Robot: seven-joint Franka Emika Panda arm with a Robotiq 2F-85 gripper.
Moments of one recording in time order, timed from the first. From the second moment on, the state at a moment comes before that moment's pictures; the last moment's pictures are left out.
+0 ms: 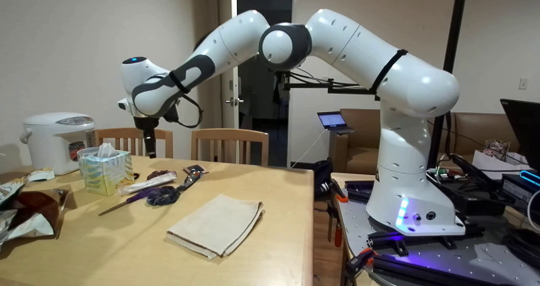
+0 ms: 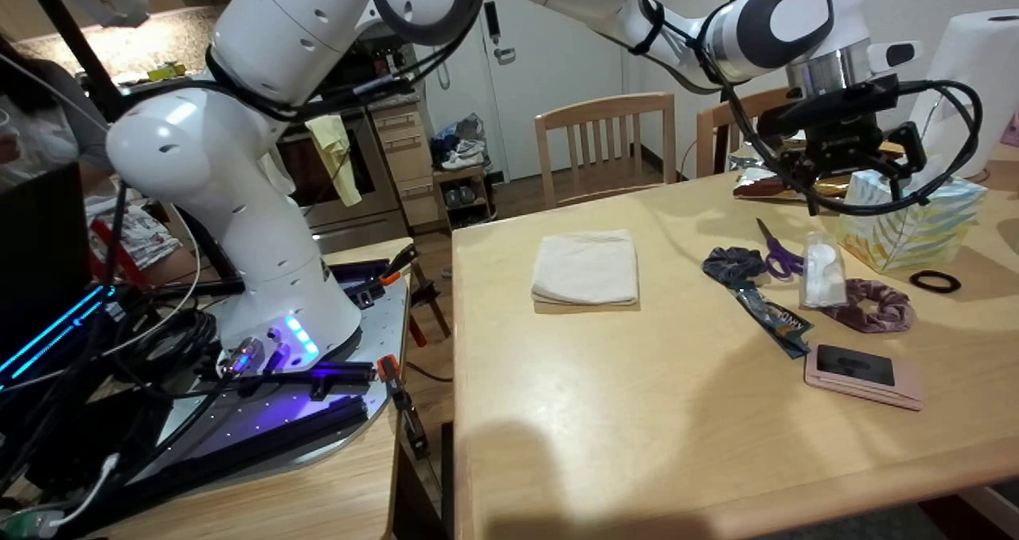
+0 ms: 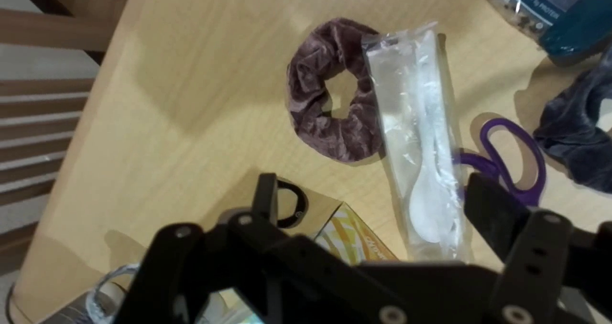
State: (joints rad) arm -0.04 0.99 -0.09 -1.06 -0.32 2.24 -0.49
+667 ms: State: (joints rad) arm 0.05 0.84 -0.19 -1.36 -0.33 2.37 0.03
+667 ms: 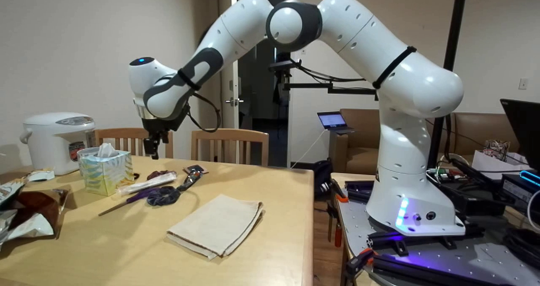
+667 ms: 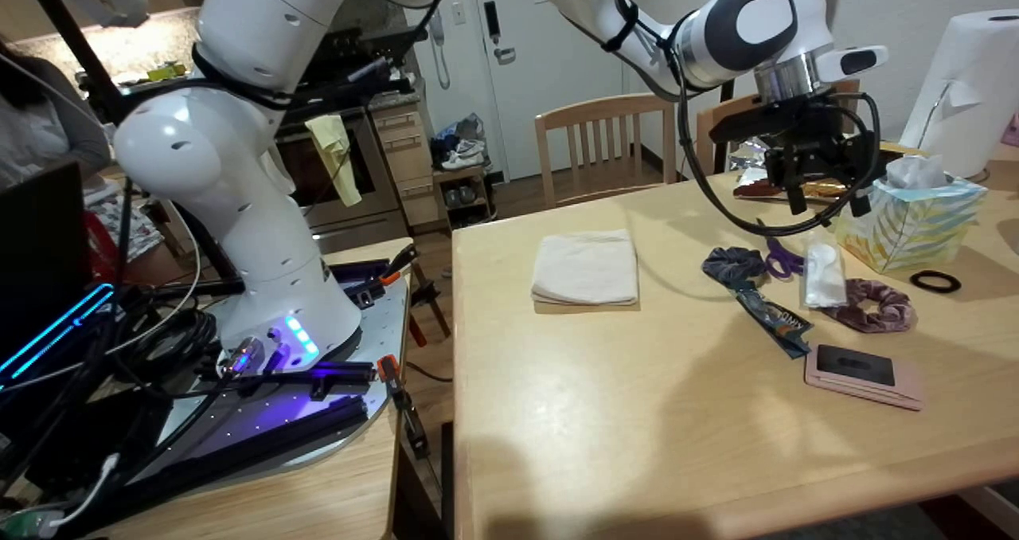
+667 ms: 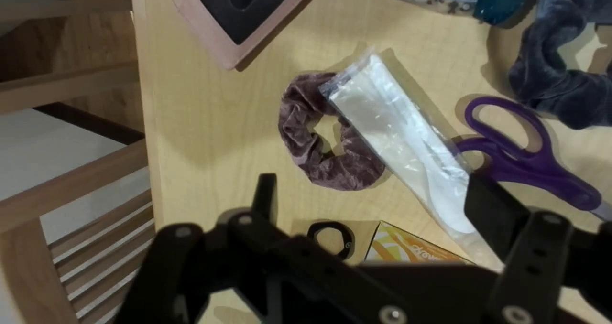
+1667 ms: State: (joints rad) arm 0.30 0.63 -0.34 -1.85 -0.42 2.62 0.39
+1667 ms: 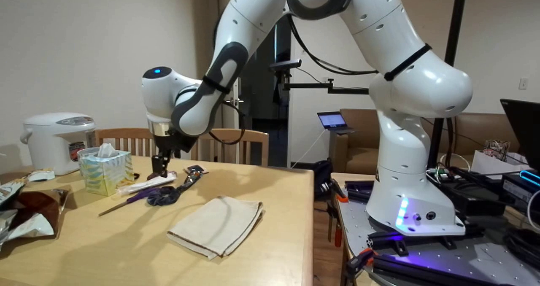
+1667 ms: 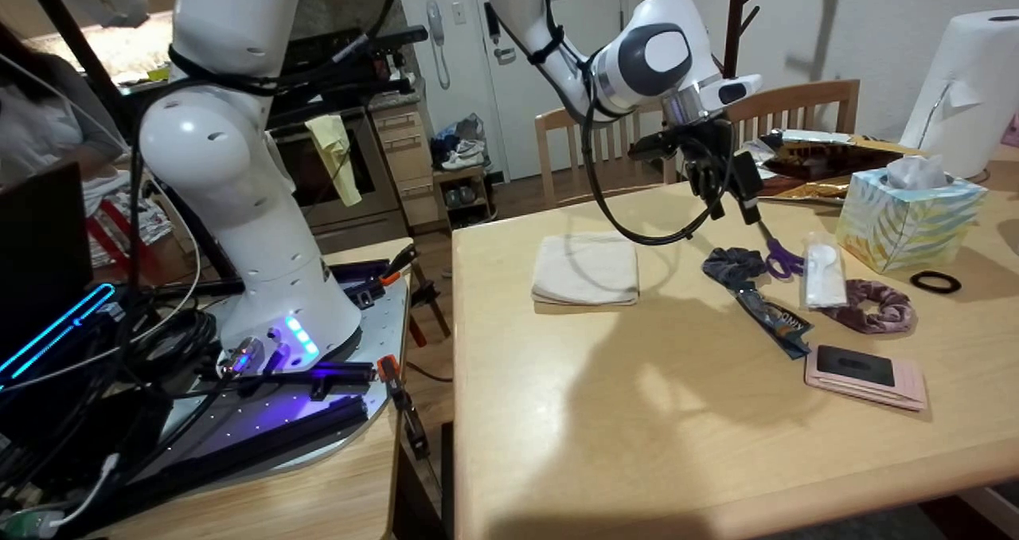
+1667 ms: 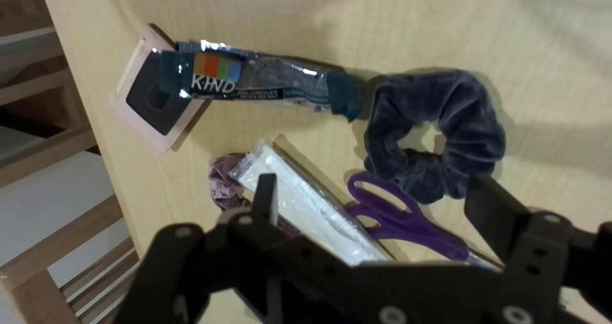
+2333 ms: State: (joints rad) arm 0.24 0.48 -0.23 -1.99 -0.43 2.47 0.22
